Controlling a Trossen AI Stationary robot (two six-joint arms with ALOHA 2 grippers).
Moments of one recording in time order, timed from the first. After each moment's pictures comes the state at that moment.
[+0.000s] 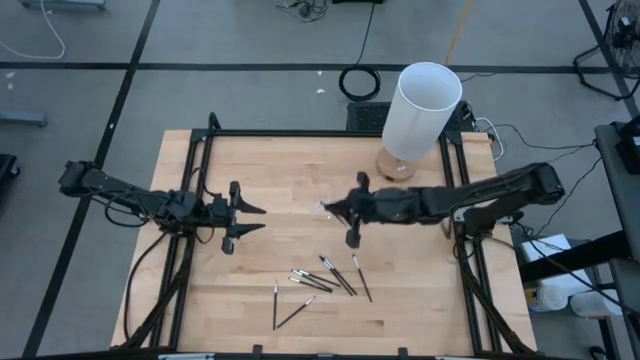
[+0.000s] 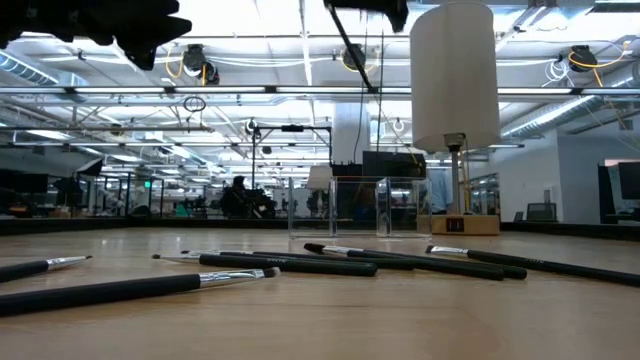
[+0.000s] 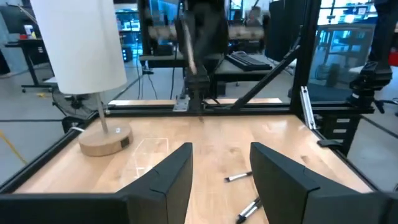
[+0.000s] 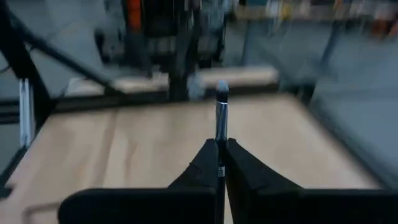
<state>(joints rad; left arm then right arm) -0.28 0.64 0.32 0.30 -0.25 0.01 0.15 1.40 1.07 0.04 0.31 0.09</state>
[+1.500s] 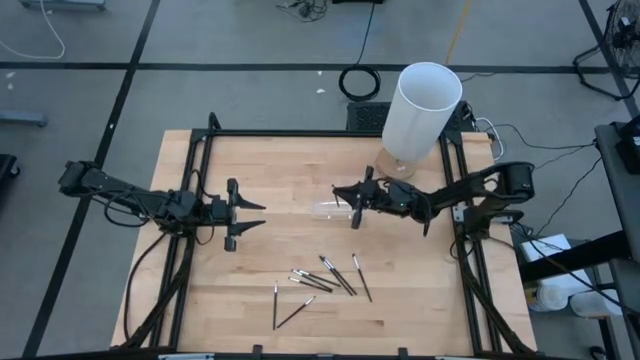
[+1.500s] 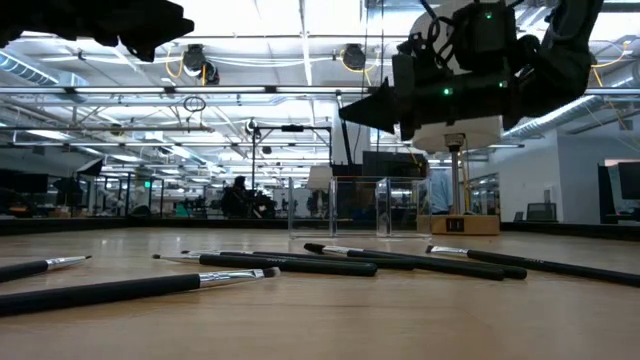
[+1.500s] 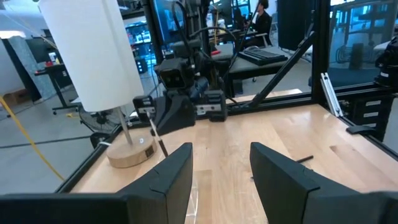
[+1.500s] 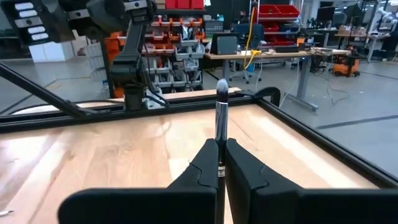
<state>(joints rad) -0.27 0.64 0.32 0.31 -0.30 0.16 -0.09 1.65 0.50 1.14 0.16 0.04</state>
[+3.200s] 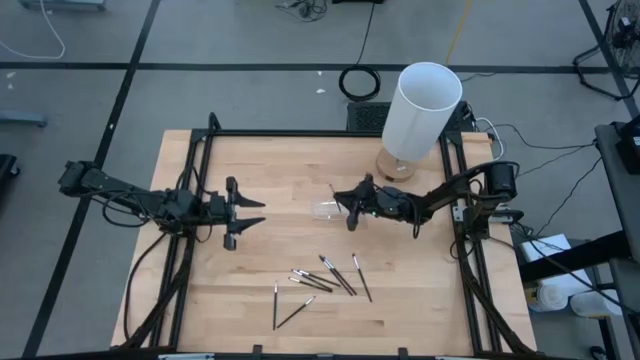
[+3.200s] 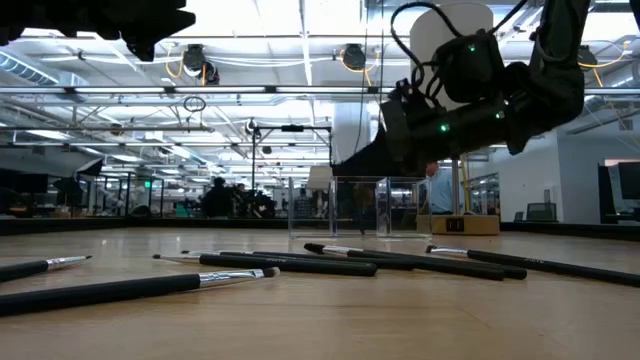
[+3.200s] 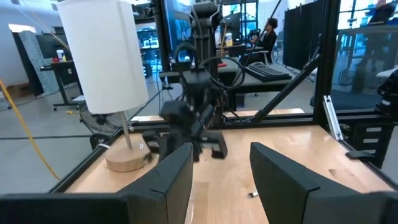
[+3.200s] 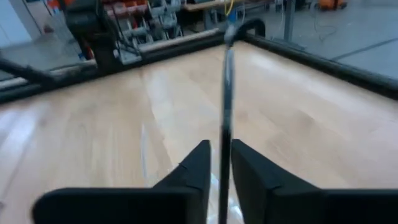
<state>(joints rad) -0.27 0.64 0.32 0.36 -0.32 0.08 -0.09 1.77 0.50 1.06 0.23 0.23</state>
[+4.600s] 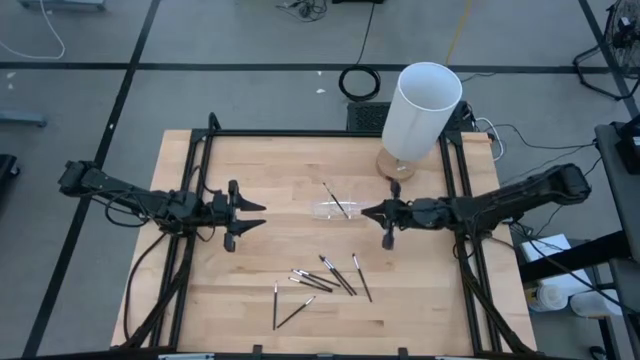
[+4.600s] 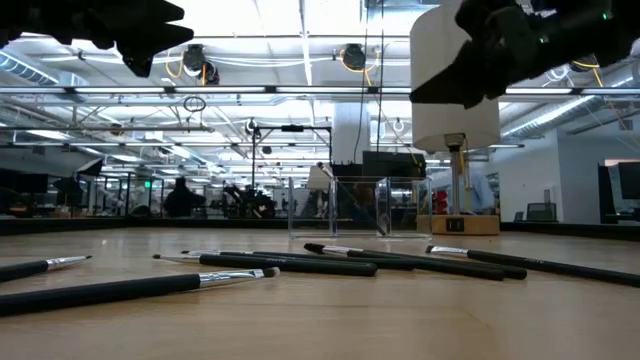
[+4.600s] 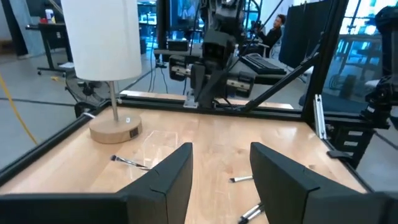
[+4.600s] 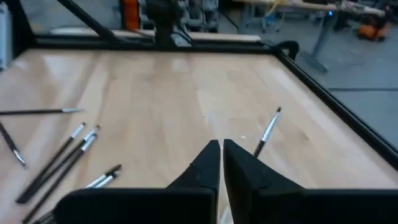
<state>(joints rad) -0.28 0.64 0.32 0.29 -0.32 -0.09 0.16 1.08 0.44 0.34 0.34 0.04</state>
